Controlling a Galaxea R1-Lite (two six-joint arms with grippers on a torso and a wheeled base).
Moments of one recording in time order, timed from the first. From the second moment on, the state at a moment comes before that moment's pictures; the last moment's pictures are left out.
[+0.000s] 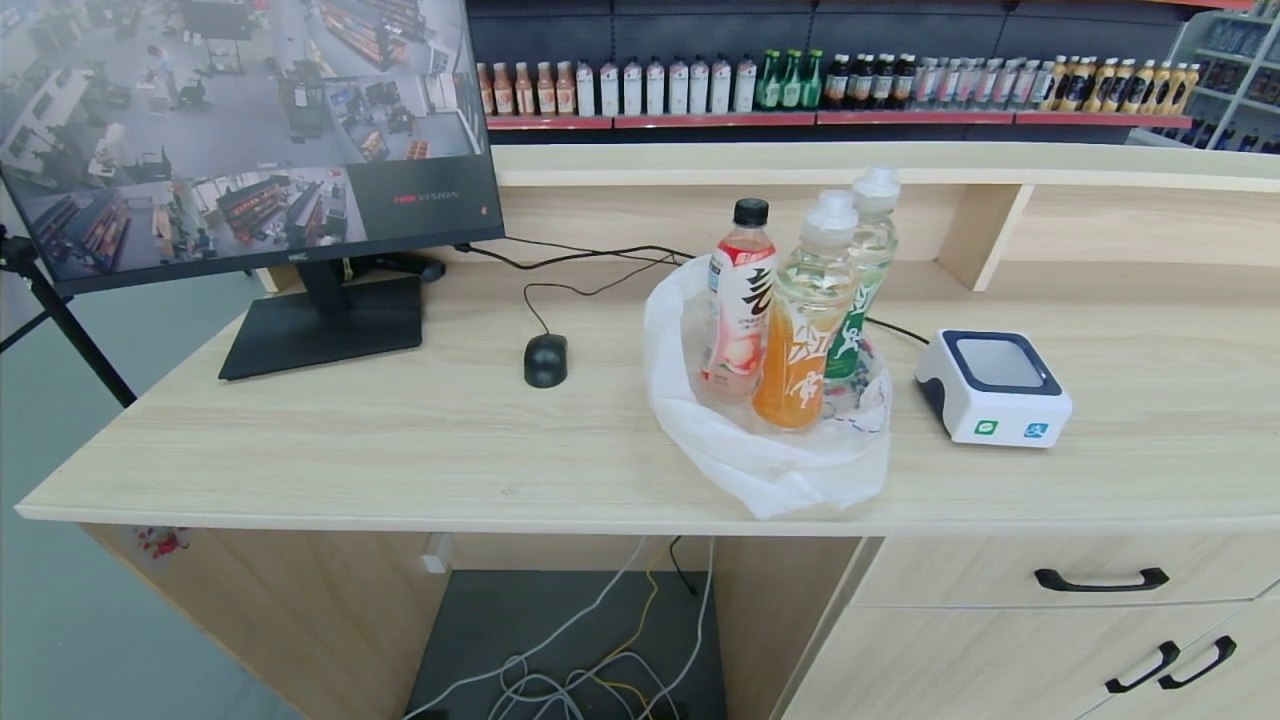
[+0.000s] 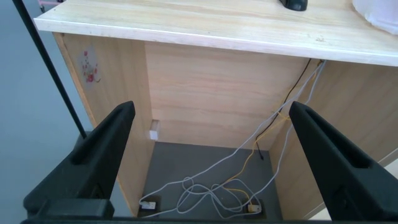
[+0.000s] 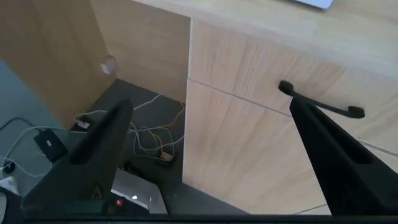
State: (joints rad) left arm 0.00 0.00 0.00 0.00 0.00 -0.01; right arm 0.42 0.18 -0.02 -0.05 -0.10 -0.13
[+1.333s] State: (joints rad) left arm 0.00 0.00 0.00 0.00 0.00 -0.01; right arm 0.00 0.00 0.00 0.00 -0.06 -0.01
